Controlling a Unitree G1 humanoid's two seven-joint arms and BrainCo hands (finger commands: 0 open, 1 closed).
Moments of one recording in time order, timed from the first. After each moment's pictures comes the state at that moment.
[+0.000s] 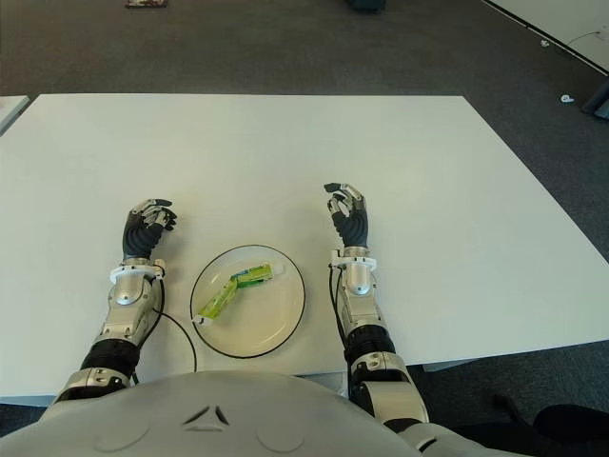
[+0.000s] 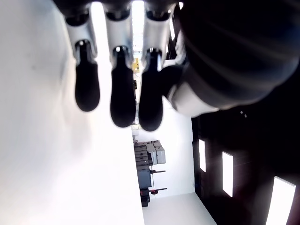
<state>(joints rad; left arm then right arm) -0.01 0.09 0.14 0.60 0.03 -0.48 0.14 -0.14 -0.05 -0.03 0.67 -0.11 -0.67 -0.16</state>
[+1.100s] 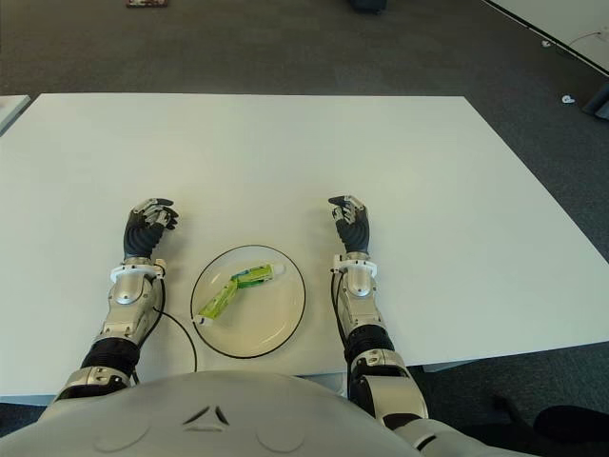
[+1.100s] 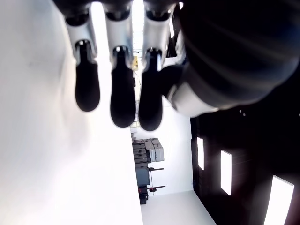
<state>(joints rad) -0.01 0.09 0.14 0.60 0.03 -0.47 0.12 -0.16 -0.05 -0.06 0.75 -0.10 -0.60 -0.19</state>
